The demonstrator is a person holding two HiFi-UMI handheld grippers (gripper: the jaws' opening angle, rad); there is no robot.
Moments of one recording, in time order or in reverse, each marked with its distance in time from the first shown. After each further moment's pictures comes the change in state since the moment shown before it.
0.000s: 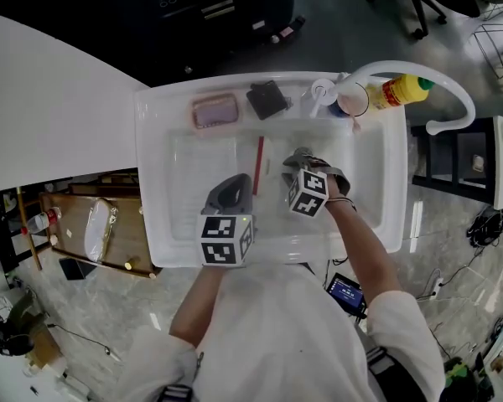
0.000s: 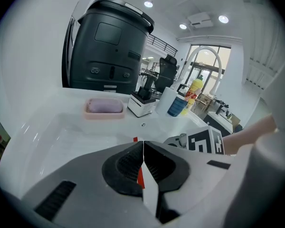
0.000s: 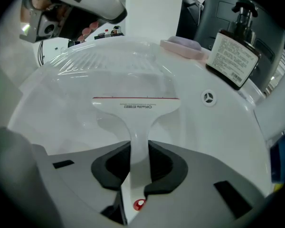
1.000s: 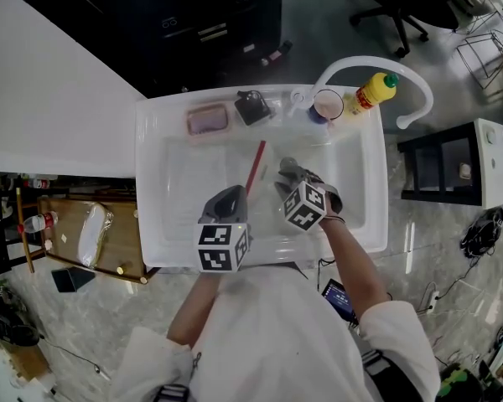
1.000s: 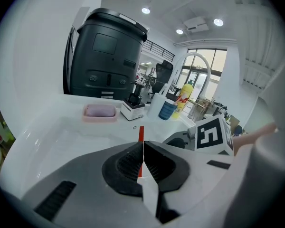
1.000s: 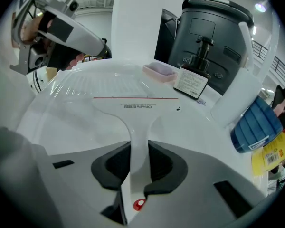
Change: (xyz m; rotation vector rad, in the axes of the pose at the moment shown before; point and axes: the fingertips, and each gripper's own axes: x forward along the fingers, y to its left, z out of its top) left arm -0.029 -0.034 -0.002 0.017 -0.067 -0.004; right arm -0.066 0.000 0.009 0.168 -0.116 -0.153
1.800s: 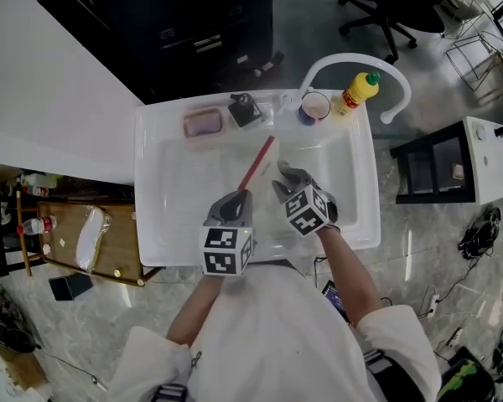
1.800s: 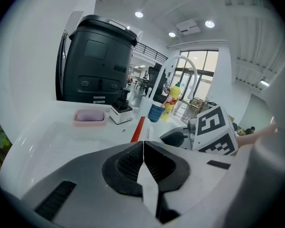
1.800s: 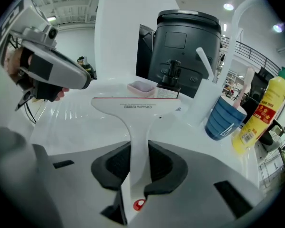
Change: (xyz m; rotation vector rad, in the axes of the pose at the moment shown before) left arm -0.015 -0.039 0.003 0.055 -0.042 -0.053; right arm -0.051 -0.011 0.016 0.203 -0.127 -0.132
